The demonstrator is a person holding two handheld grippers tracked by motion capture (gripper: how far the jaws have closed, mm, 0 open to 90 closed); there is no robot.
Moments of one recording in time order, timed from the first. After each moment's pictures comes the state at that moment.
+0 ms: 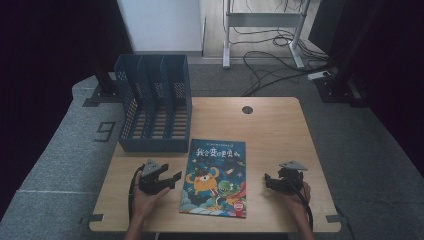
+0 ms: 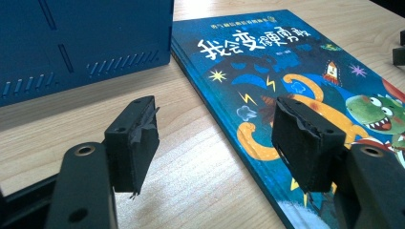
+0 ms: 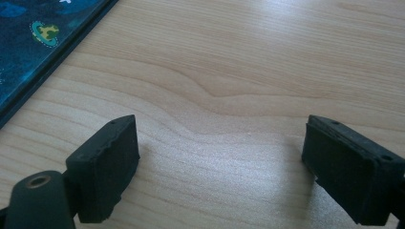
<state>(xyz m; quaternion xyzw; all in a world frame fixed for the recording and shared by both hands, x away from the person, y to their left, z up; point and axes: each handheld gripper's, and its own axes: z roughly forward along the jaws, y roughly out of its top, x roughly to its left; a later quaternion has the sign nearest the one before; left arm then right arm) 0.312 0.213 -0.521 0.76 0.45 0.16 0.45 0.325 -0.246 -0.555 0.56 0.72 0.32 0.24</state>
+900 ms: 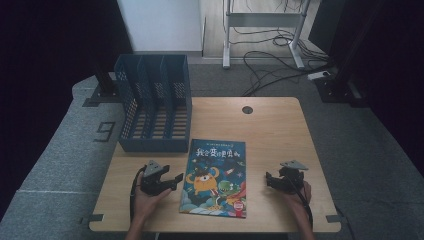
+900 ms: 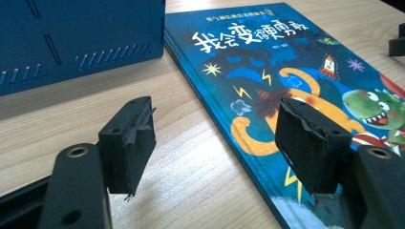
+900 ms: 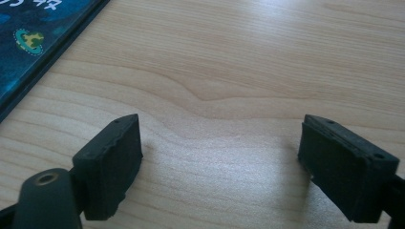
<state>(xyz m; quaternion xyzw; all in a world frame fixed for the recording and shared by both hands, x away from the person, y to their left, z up) 0.309 0.208 -0.522 0.76 0.44 0.15 0.44 0.327 -0.248 -0.555 0.58 0.71 0.32 0.25</state>
